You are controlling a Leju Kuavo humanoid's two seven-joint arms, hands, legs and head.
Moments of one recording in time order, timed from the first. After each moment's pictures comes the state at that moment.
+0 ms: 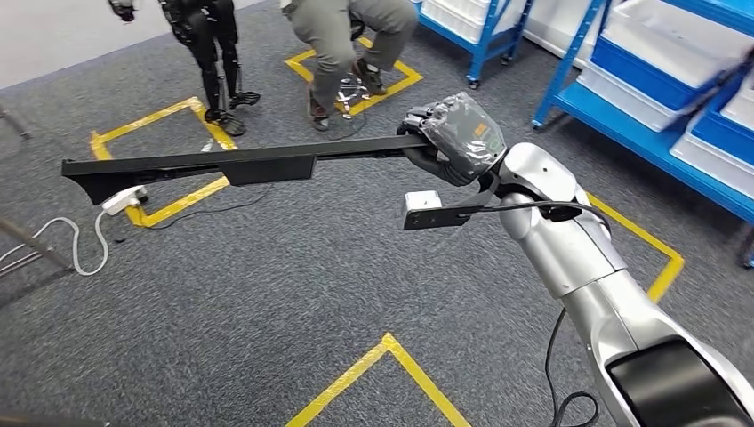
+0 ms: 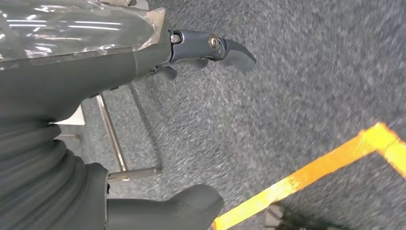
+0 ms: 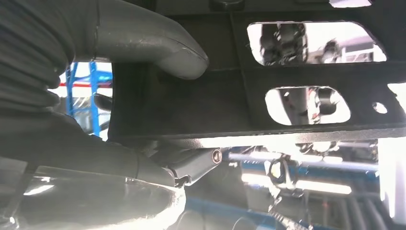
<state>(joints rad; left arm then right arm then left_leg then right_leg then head) -0.06 -0.03 0.55 -0.19 -0.52 0.16 0.07 -0.97 -0.13 0.65 -1.00 0.87 -0.11 -0.53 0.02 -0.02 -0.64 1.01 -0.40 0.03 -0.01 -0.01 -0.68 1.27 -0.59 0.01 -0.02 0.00</state>
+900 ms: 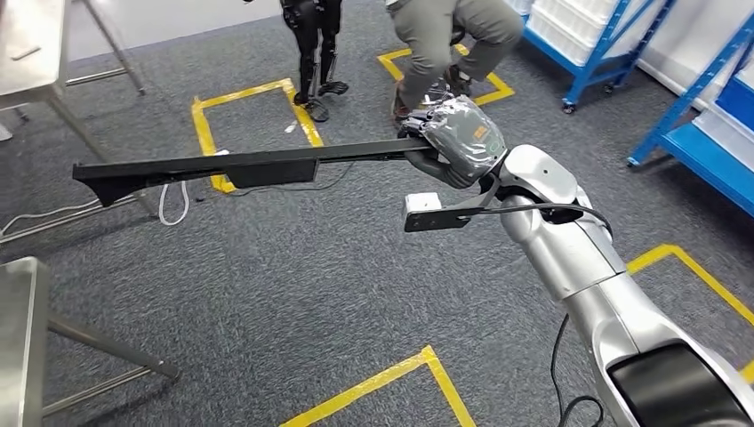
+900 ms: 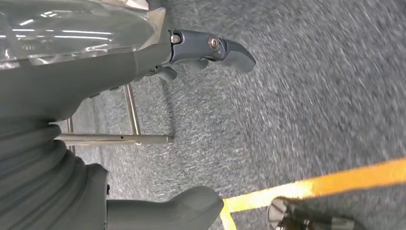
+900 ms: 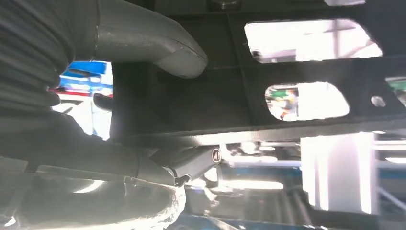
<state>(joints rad) -0.06 -0.03 0.55 -0.19 -0.52 0.16 0.07 -0.96 -0.12 0.64 -1.02 0.88 -0.09 -0.53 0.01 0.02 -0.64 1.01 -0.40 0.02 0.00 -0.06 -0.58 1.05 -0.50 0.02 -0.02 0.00</state>
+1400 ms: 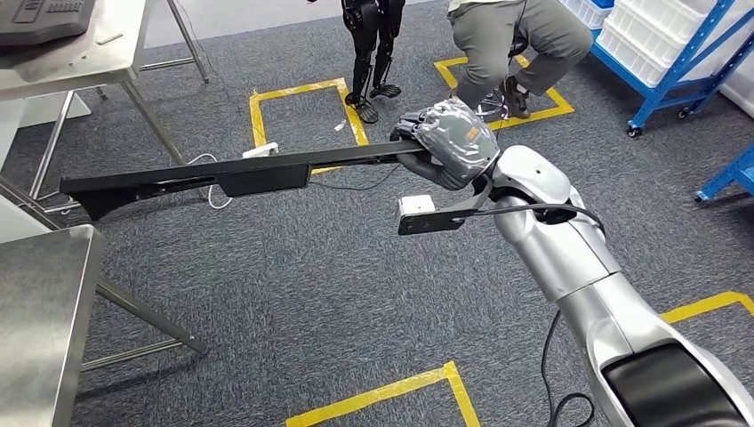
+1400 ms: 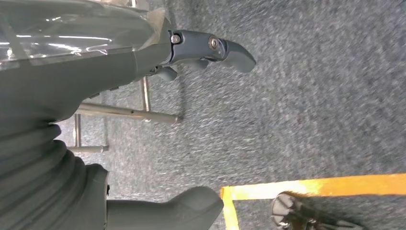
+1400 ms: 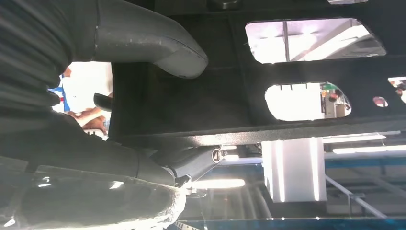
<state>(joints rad) -0.05 -0.04 0.56 -0.19 -0.52 0.16 0.07 -0.97 -0.09 0.64 -1.02 0.88 -0.08 -0.54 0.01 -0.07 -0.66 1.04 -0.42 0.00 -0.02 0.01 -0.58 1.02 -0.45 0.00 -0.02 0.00</state>
